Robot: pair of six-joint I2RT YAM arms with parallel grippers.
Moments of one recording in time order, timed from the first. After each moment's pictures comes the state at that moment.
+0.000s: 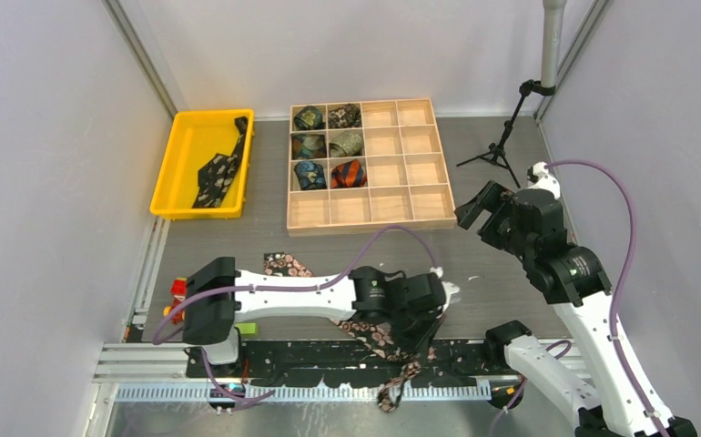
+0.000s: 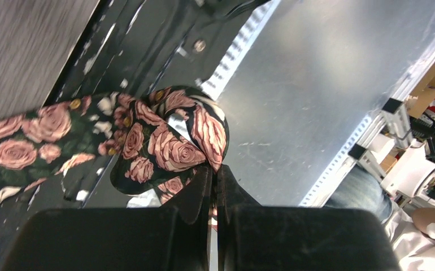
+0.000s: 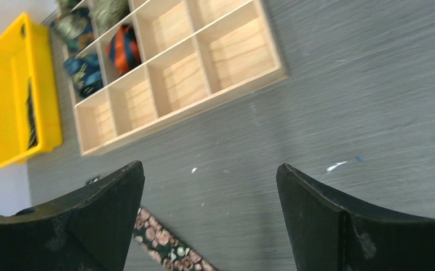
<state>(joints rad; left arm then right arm) -1.44 1.70 1.31 -0.58 0.28 -0.74 0.33 0.75 1.04 -0.84 0.16 0.72</state>
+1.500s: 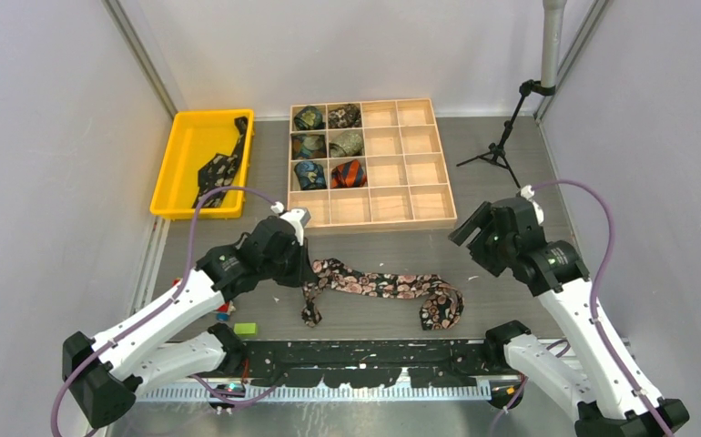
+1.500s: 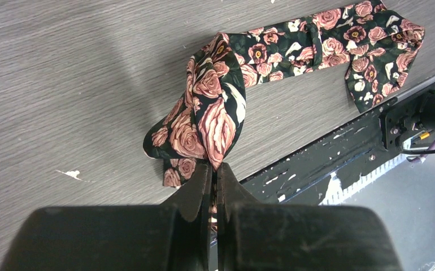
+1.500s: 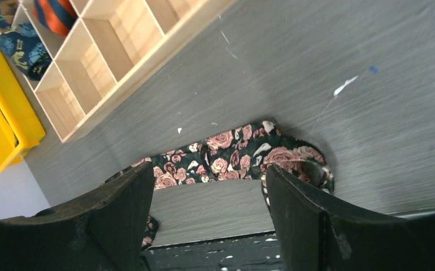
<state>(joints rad) -0.77 0.93 0.79 -0.70 0.04 -0.58 0.34 0.79 0.91 -0.97 0.11 0.98</state>
